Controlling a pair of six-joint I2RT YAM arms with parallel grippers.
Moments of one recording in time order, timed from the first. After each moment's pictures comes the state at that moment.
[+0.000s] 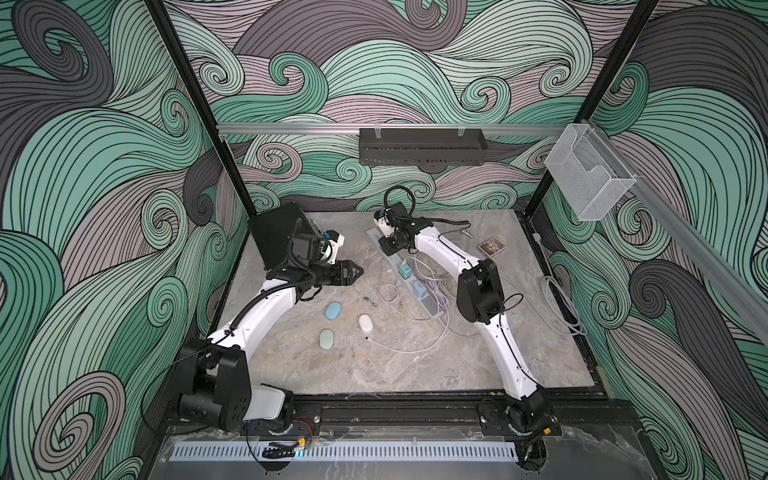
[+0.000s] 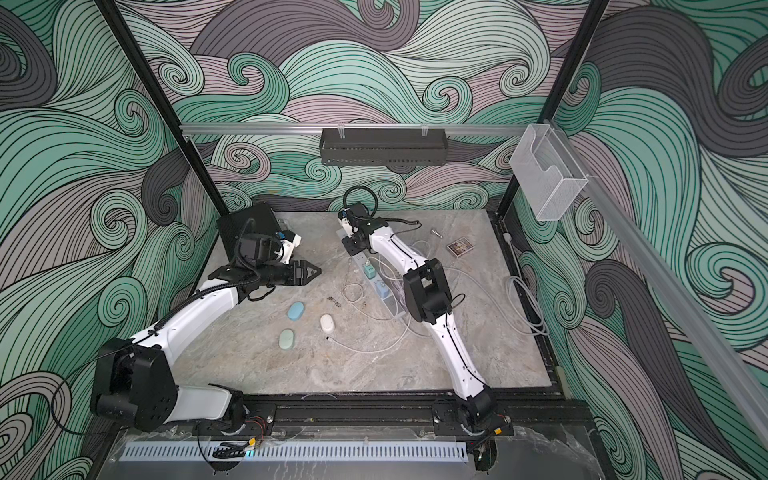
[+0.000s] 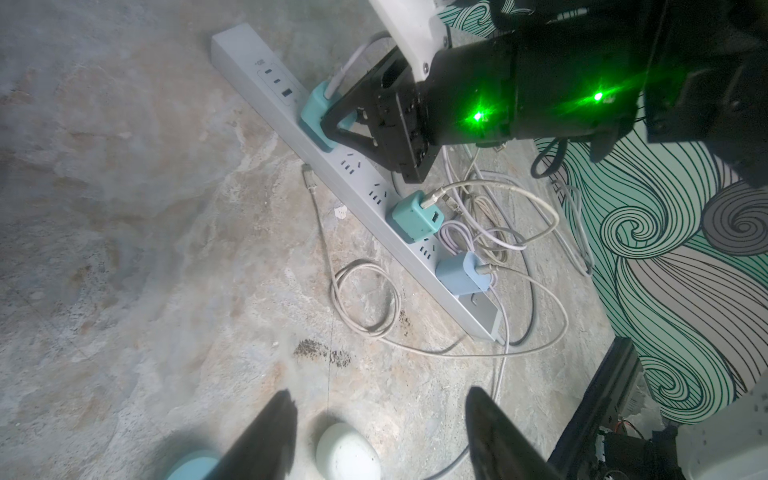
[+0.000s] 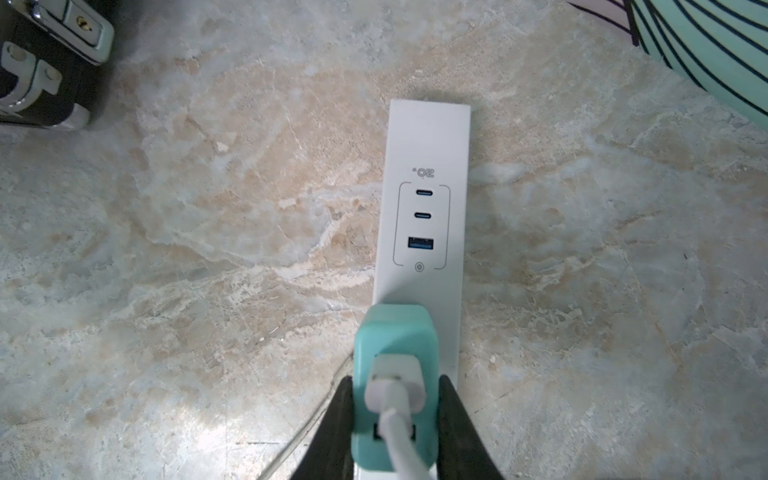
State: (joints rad) left arm -0.23 1.37 0.98 -0.38 0.51 -0.25; right arm 0.57 2.53 2.34 -0.80 -0.02 -0.11
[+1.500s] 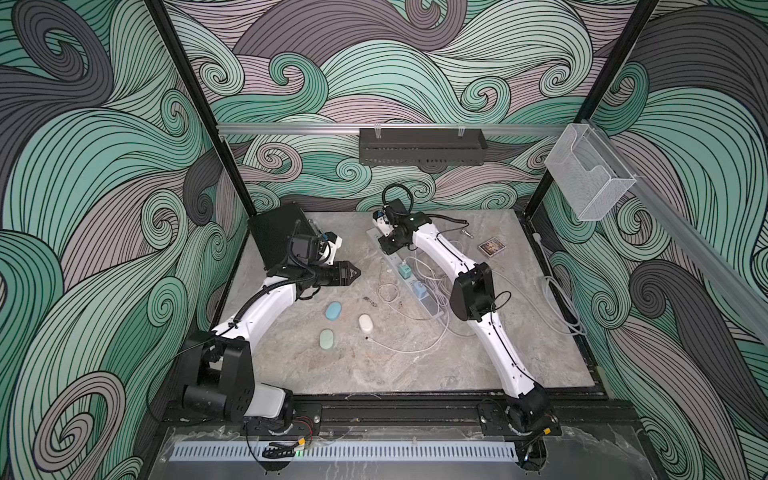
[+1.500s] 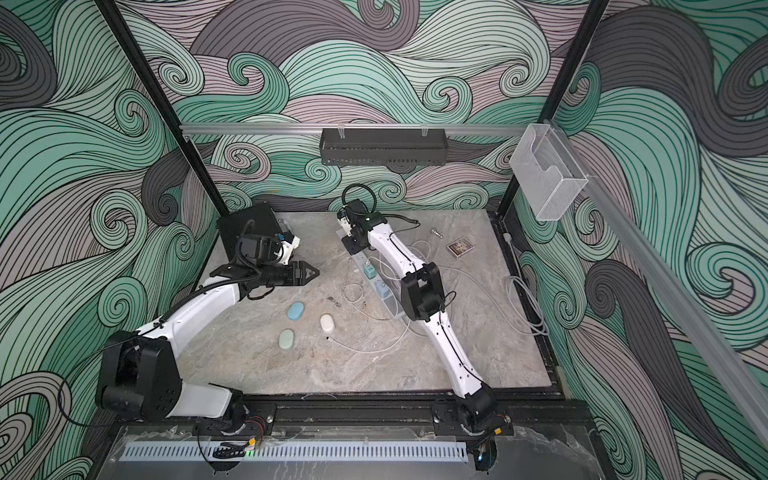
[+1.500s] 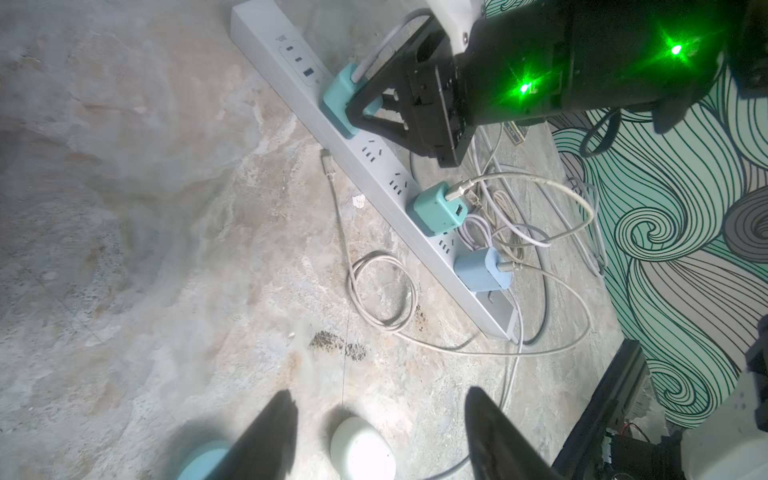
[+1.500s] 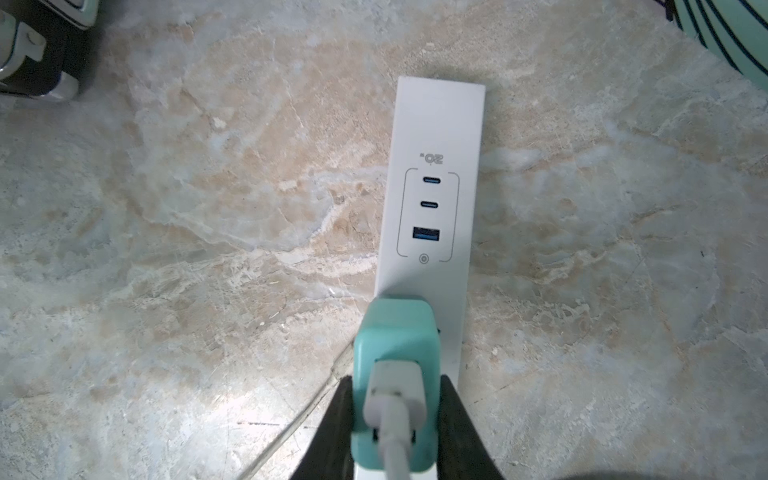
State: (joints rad) left arm -0.20 1.41 0.98 -0.39 0.51 -0.24; right arm 0.56 2.66 2.60 -1.01 -0.06 -0.14
